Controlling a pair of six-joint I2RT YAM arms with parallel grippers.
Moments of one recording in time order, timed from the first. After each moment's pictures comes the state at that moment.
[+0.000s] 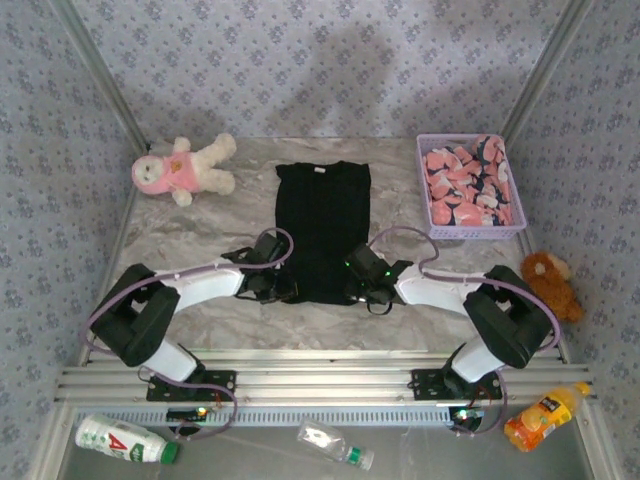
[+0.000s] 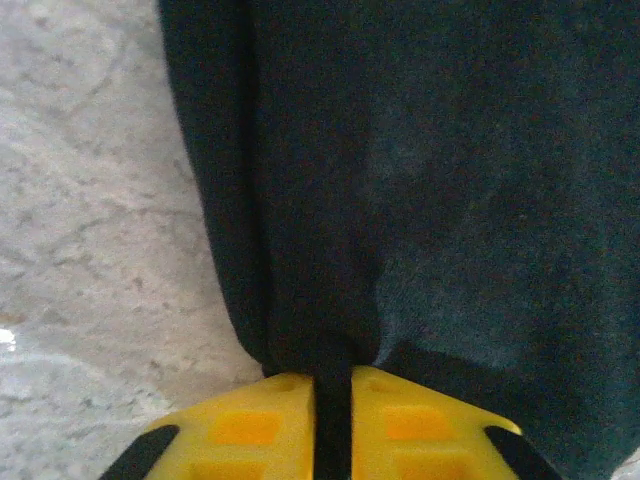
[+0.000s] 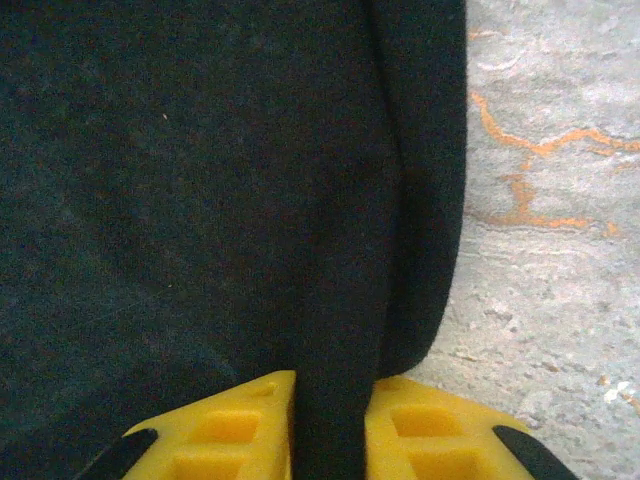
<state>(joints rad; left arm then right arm) -0.69 1.53 0.73 -0.36 0.19 -0.84 0.80 1.52 0.72 -0.30 0.07 0.93</state>
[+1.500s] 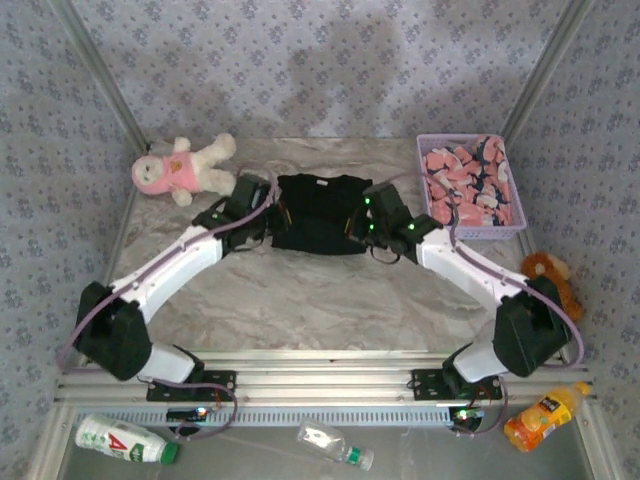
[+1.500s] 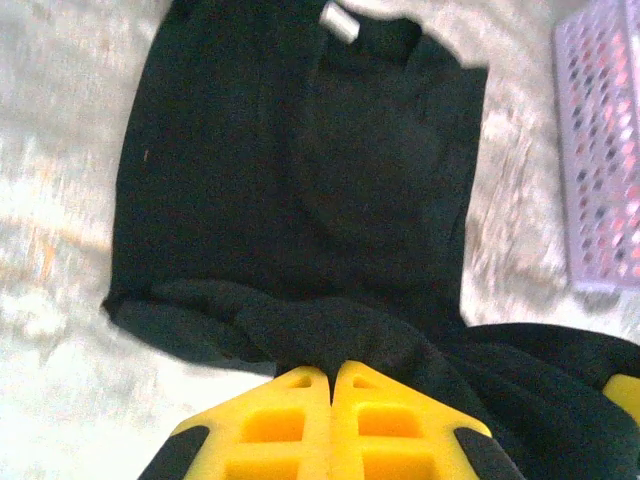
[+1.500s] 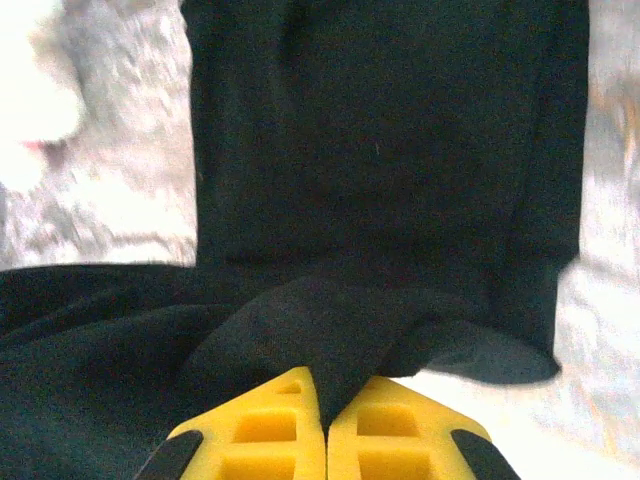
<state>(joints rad) -0.53 1.46 1.16 -0.45 0.04 -0.73 0.56 1.48 1.11 -0.40 -0.07 0.80</state>
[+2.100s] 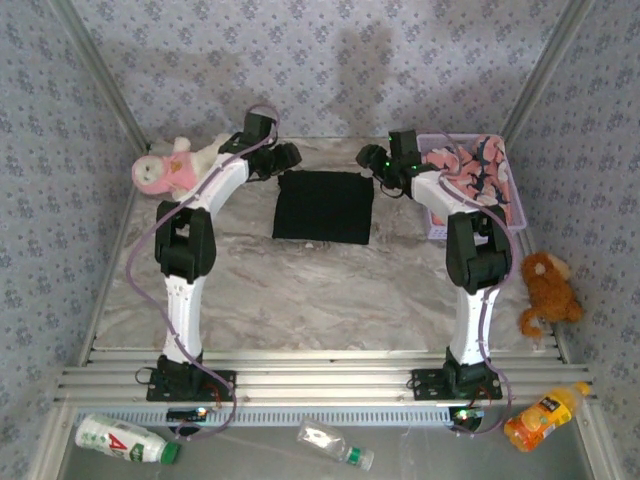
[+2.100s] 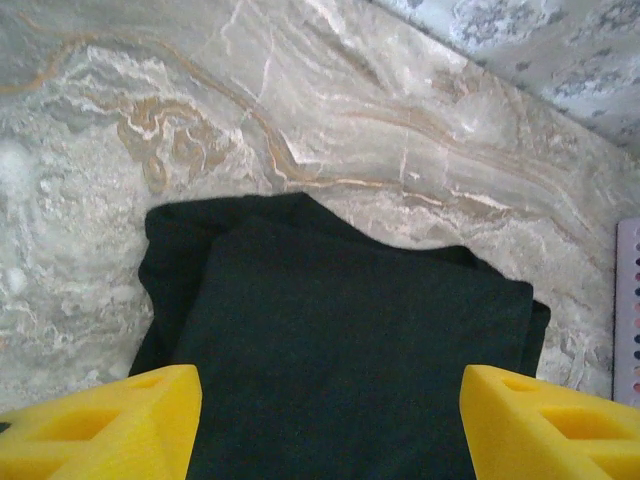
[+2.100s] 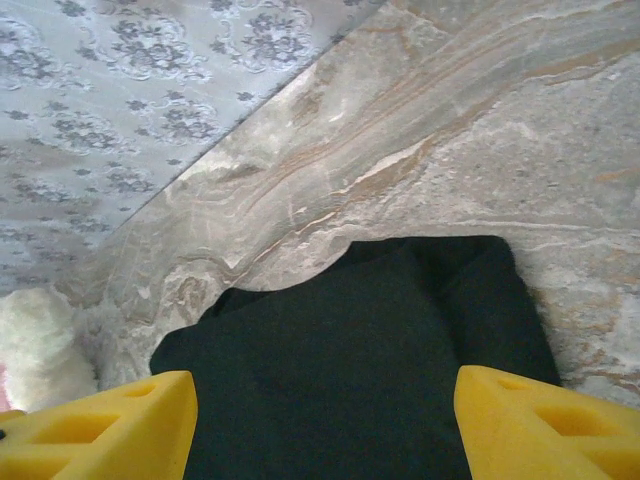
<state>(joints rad) -0.33 2.20 1.96 -0.58 0.17 -0.66 0.26 2.03 1.58 -0.18 -0.18 0.80</state>
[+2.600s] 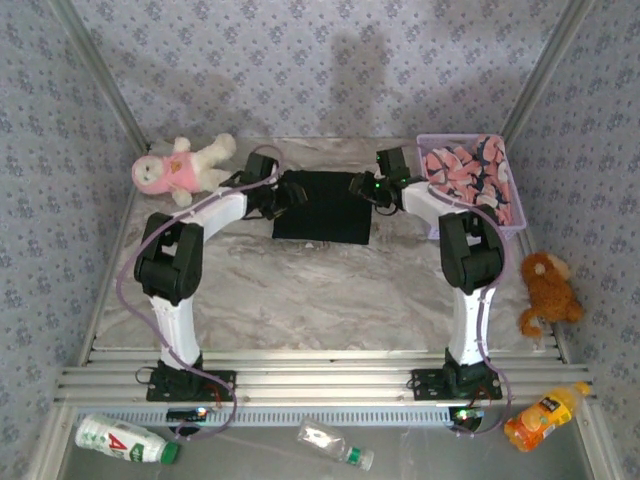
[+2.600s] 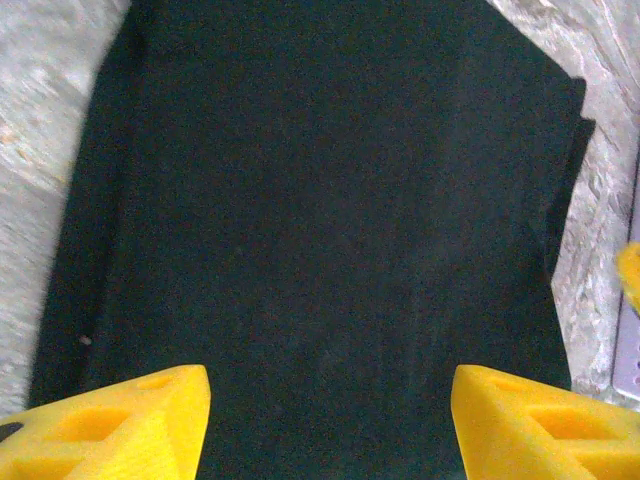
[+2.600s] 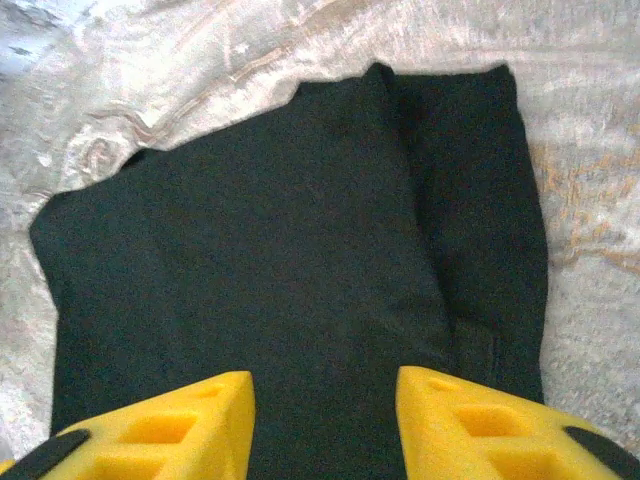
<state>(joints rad) -0.40 1.95 1.40 -0.33 0.28 -0.73 0.31 2.05 1.47 -0.23 -0.21 0.65</state>
